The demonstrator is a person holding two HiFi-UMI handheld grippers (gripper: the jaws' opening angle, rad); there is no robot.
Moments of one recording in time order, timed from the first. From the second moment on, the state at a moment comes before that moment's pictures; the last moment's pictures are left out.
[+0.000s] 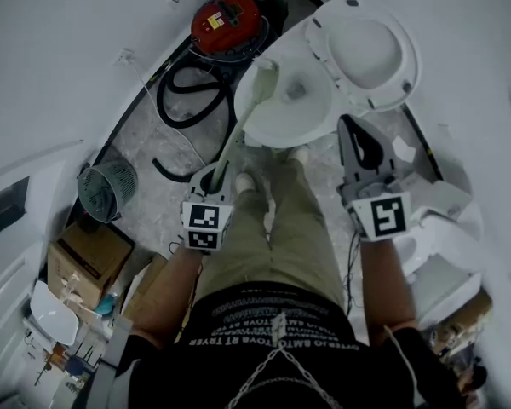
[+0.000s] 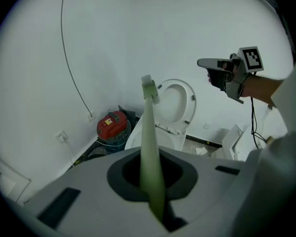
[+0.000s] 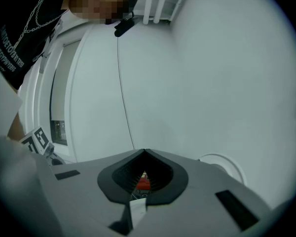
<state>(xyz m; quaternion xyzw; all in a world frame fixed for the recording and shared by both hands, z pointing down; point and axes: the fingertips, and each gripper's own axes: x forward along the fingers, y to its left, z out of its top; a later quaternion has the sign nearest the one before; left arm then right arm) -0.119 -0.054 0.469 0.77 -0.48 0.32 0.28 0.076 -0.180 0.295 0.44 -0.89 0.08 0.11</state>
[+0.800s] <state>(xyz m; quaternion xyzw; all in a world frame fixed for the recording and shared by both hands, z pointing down) -0.102 -0.033 0.582 0.73 -0.45 0.37 0.36 0.071 -0.196 0.379 0.43 -0.89 0.11 0.11</state>
